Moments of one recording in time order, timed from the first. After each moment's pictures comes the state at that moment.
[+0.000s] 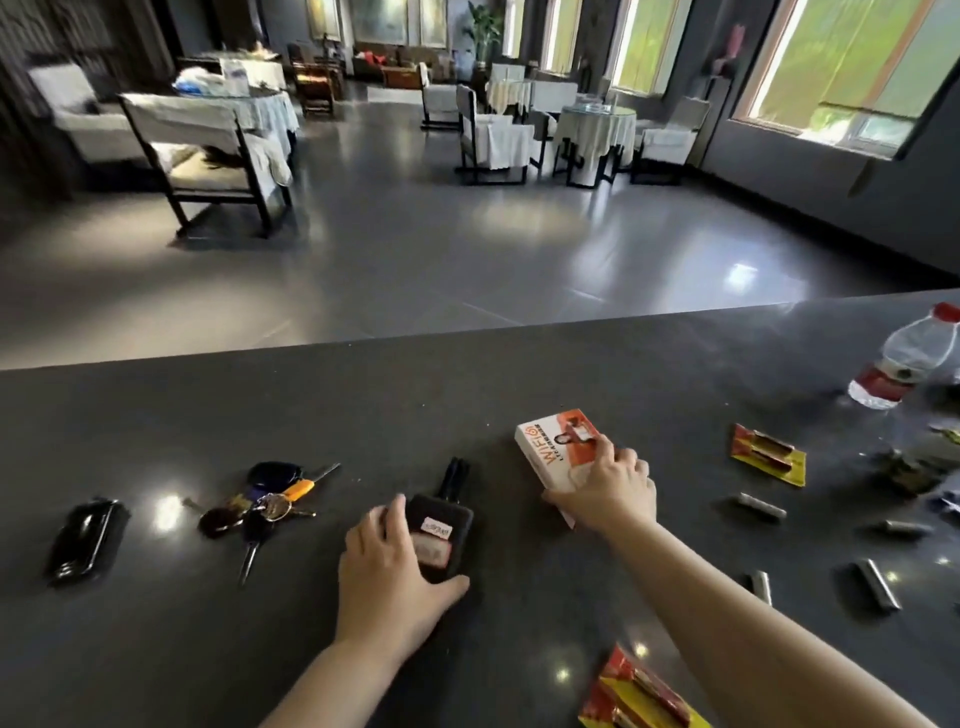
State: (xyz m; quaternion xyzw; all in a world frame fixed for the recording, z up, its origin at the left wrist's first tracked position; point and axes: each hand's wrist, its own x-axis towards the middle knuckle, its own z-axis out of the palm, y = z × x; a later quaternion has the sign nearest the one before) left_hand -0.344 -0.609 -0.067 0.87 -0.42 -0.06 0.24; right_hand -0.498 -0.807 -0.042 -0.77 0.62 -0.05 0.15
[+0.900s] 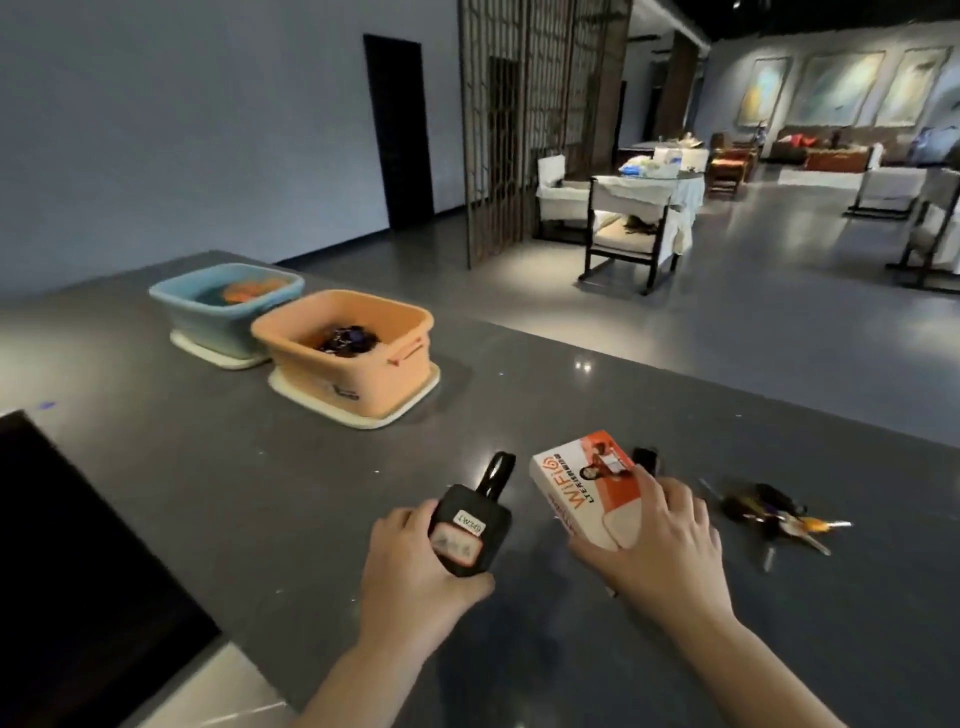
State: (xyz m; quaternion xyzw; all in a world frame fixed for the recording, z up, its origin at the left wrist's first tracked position) left_hand -0.217 -0.183 0.003 0.92 -0.09 0.12 0.35; right_hand -0.276 -0.400 0.035 -0.94 0.22 -0.13 0.24
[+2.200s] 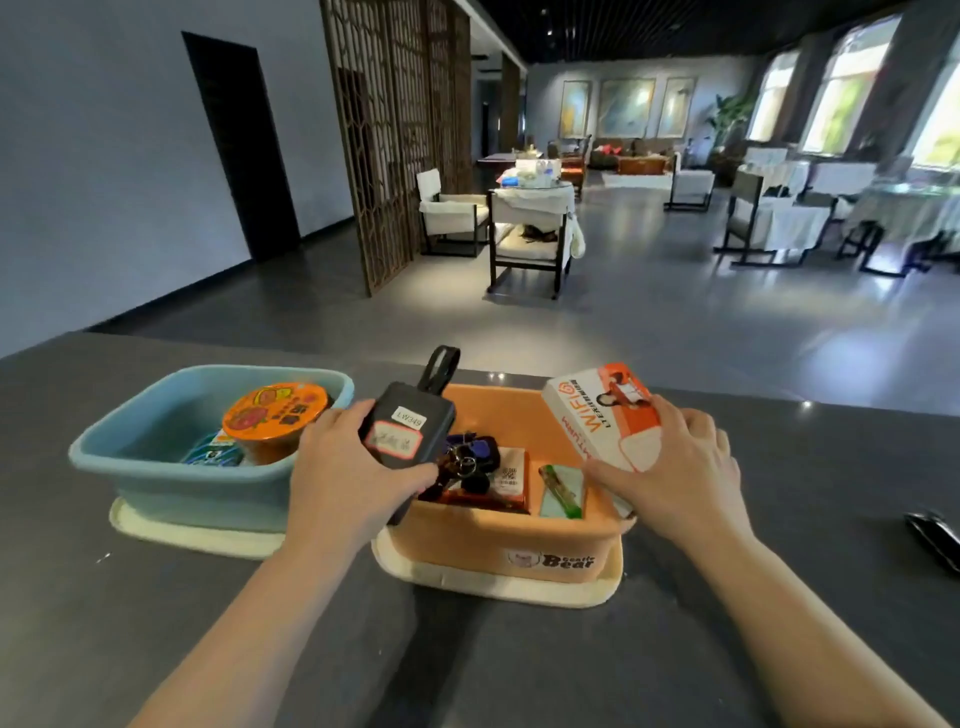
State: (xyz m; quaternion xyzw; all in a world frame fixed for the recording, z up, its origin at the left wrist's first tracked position) left_hand 0.259 0.082 0.100 0.88 -0.24 0.16 0.38; right_hand 0.097 -0.145 0.098 -0.87 0.39 -0.23 0.18
